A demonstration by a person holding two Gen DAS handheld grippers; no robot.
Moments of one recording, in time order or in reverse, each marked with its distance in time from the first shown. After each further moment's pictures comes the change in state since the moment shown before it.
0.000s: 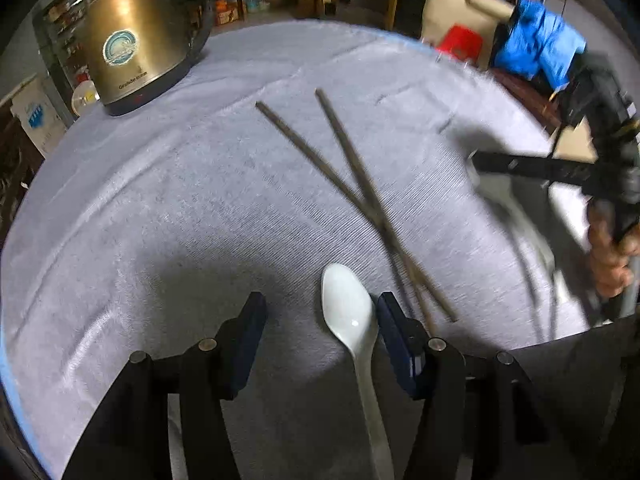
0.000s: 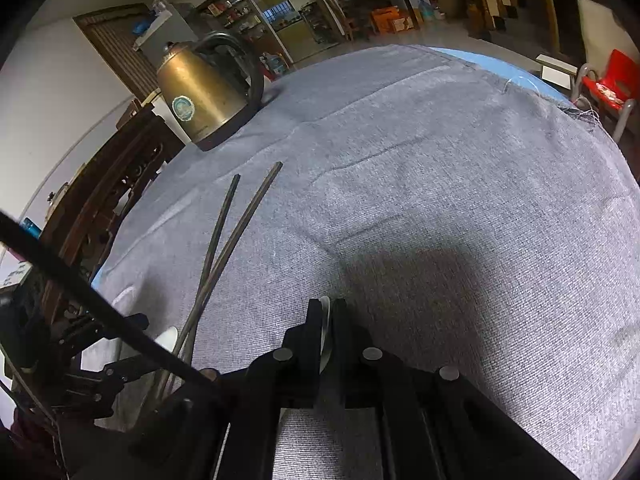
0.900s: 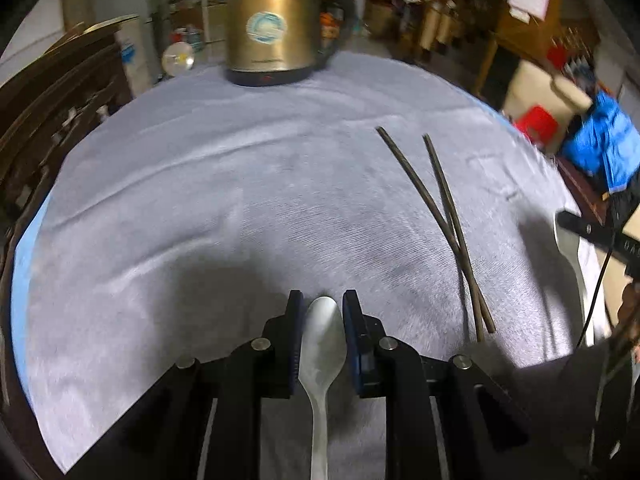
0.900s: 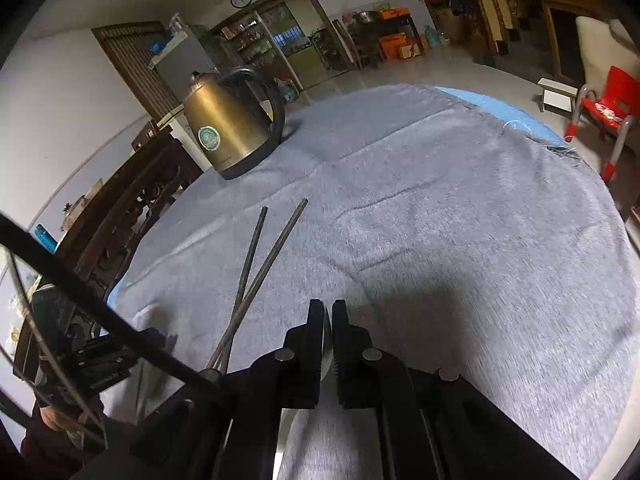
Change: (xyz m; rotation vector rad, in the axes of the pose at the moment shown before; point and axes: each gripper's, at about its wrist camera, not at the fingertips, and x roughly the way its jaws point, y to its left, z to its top) left arm -0.050 0.046 -0.049 -0.376 -0.148 0.110; right arm -0.039 0.016 -0.001 -0.021 -0.112 0.021
